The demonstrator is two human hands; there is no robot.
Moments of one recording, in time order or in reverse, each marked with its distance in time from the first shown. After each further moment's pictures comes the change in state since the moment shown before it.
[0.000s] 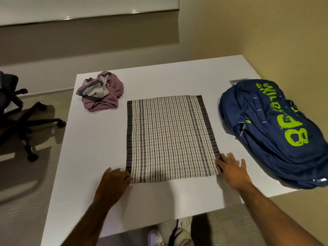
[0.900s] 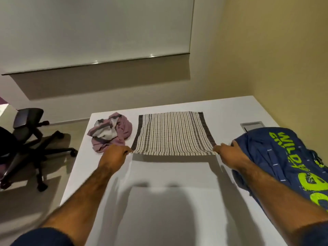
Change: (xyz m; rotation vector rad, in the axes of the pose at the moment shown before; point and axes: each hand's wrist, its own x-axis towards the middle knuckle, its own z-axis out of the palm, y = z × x) left_hand 0.257 -0.016 -0.145 -0.012 0.078 -0.151; right_hand 0.188 0.007 -0.210 -0.201 0.201 -0.241
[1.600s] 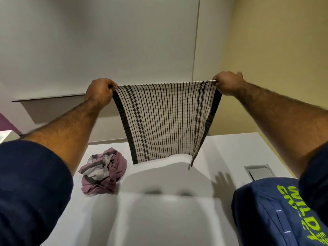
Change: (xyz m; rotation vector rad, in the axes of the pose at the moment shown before) left_hand 0.265 0.086 -0.260 -0.132 0.483 -0.155; right_hand 0.189 0.104 -0.361 0.221 0.516 0.136
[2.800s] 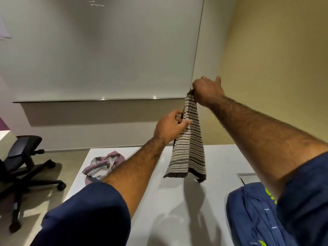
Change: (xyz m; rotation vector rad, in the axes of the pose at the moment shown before) left_hand -0.160 0.135 0.049 -0.560 -0.289 0.167; right_hand -0.092 -0.135 -0.064 -0.159 0.200 -0.135
